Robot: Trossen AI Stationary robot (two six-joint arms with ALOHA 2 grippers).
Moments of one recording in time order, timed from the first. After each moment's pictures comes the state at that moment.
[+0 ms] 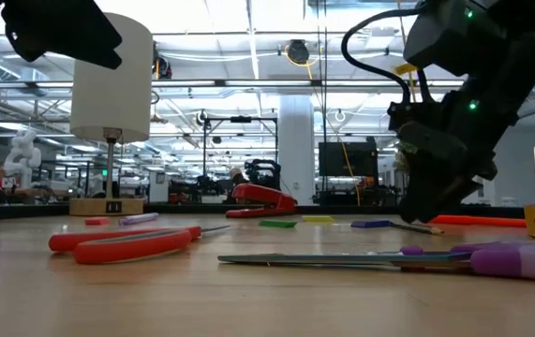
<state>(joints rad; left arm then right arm) -0.74 1.44 0.92 -0.46 -0.81 -0.97 0.28 1.53 0.62 -0.32 0.44 1.03</state>
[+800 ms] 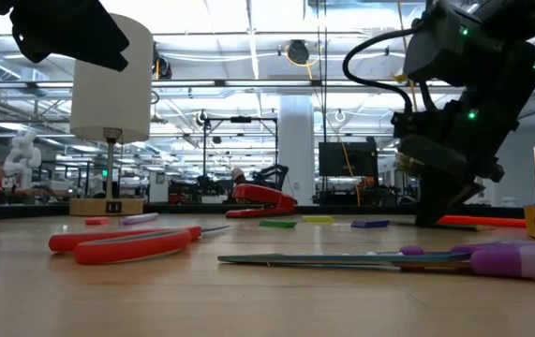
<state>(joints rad) -0.73 1.44 0.92 -0.46 -0.81 -0.96 0.24 1.53 0.59 -0.41 0.42 1.07</state>
